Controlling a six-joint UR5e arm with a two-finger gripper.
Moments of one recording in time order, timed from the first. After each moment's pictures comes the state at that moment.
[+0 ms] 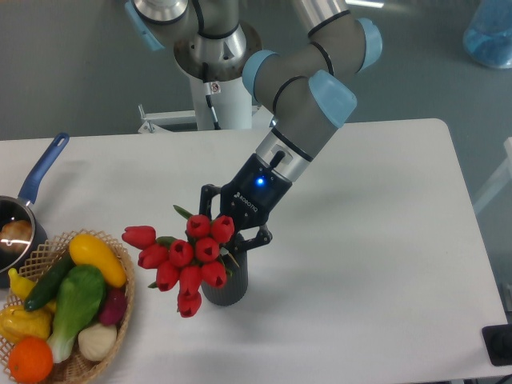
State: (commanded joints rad) arm 2.55 -1.85 -1.81 -0.77 0.59 0.94
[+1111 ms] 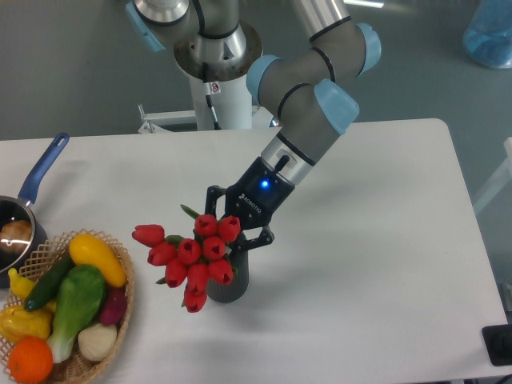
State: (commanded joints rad) arm 2.58 -1.85 -1.87 -0.77 0.56 1.02
